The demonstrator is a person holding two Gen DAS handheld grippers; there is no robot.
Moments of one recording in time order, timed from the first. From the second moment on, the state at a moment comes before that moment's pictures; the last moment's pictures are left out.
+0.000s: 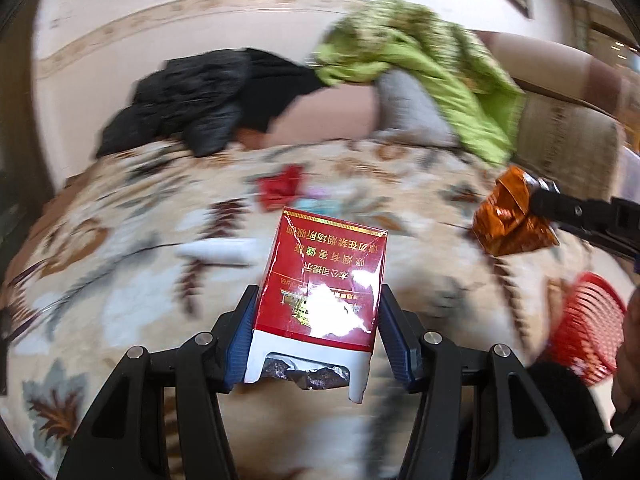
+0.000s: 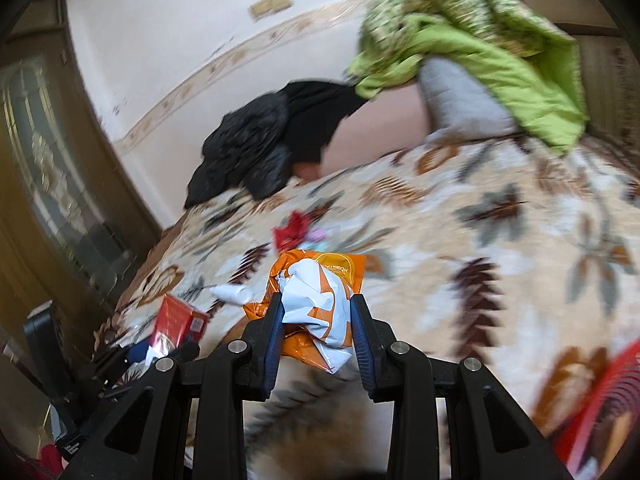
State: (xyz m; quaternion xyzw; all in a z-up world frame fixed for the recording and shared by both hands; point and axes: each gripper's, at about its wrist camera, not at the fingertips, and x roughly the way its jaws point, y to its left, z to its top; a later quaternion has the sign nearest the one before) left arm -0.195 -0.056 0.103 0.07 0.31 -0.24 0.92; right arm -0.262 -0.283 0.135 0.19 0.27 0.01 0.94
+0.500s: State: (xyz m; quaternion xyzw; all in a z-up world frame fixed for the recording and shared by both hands) left arm -0.286 -0.291 0.134 0.11 0.36 -0.54 0.75; right arm -0.465 -0.459 0.141 0.27 0.24 -0.23 0.90
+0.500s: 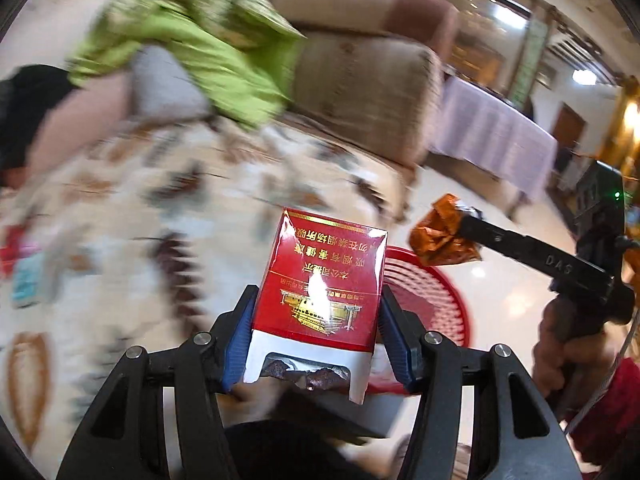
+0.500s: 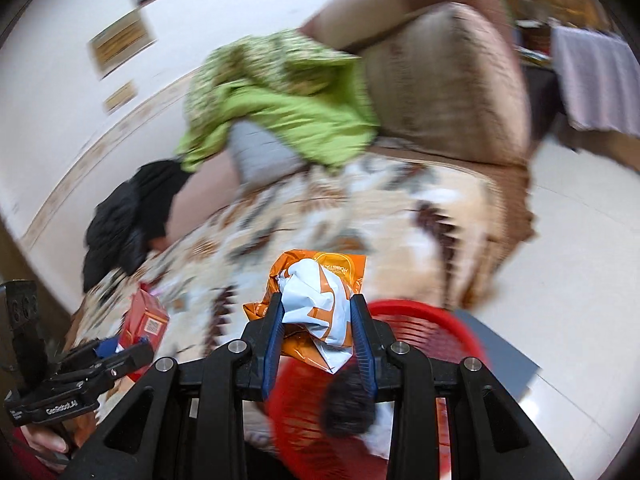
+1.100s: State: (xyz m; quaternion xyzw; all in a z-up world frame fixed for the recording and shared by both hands) left arm -0.271 -0.303 0.112 0.09 0.43 -0.53 0.73; right arm -0.452 -0.475 0.129 0.30 0.25 -0.23 0.89
